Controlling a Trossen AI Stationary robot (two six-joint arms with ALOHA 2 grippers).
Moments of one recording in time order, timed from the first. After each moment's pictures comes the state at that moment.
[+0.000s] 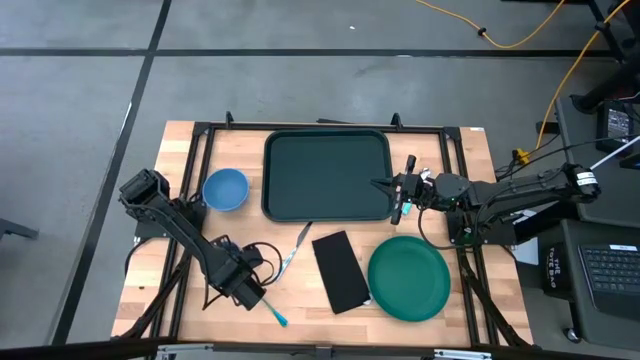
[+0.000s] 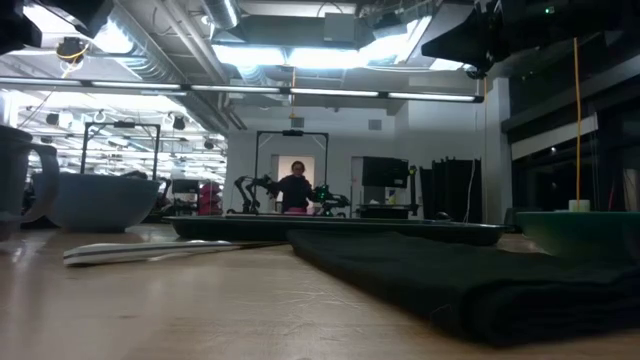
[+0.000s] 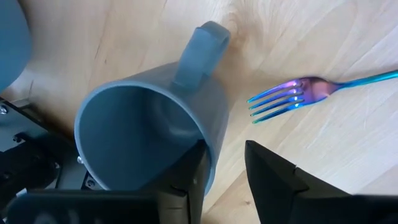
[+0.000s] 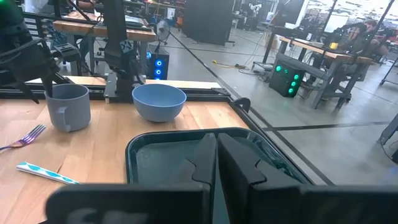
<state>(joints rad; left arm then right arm) -0.69 1.71 1.26 -1.31 -0.05 -1.25 0.08 0.89 0.47 0.33 0.40 -0.11</state>
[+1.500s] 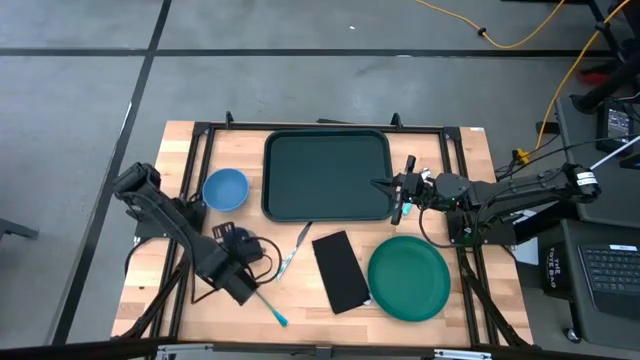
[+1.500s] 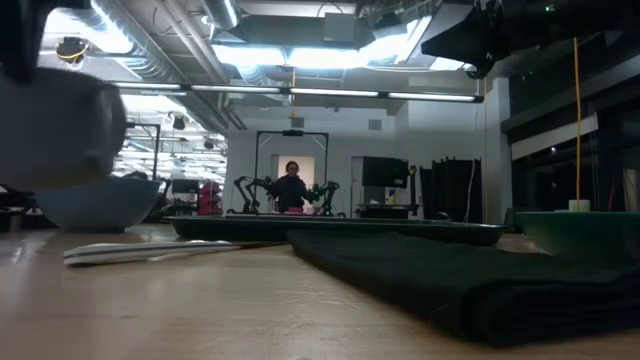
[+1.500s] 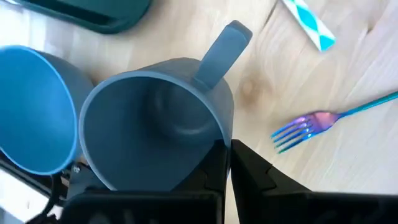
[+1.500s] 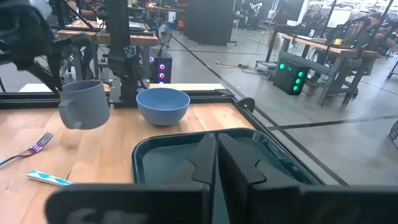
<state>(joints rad) -0.68 1.61 1.34 -1.41 -0.27 -1.07 0.08 0.89 0.47 0.34 0.39 -0.06</state>
